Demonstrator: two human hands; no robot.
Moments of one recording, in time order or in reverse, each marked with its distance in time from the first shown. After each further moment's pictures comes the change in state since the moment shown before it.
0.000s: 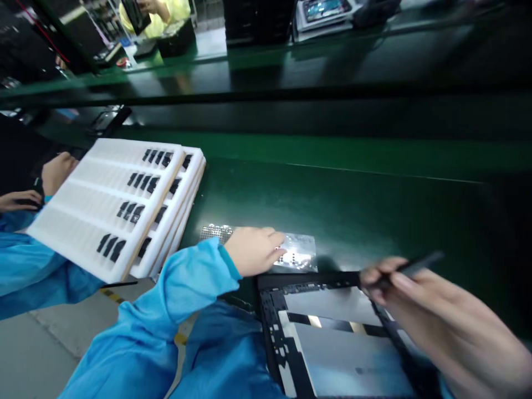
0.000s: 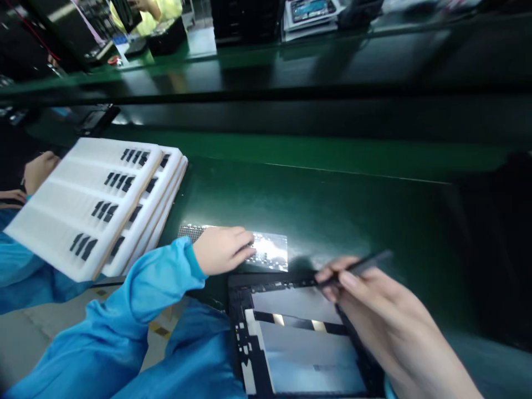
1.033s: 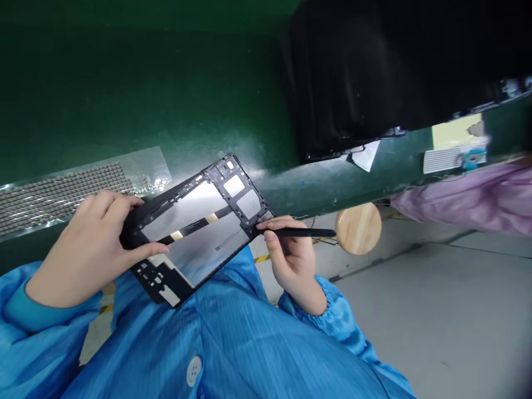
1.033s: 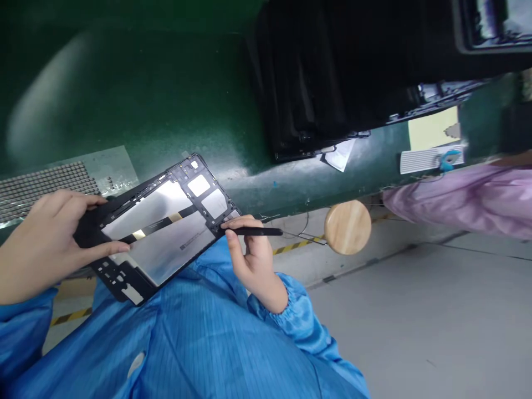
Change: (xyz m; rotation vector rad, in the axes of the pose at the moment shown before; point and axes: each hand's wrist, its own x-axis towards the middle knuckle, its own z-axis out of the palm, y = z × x) left_hand -0.026 0.020 0.054 -0.179 0.137 0.010; right_hand -0.112 0.099 -0.062 -0.451 0.292 -0.546
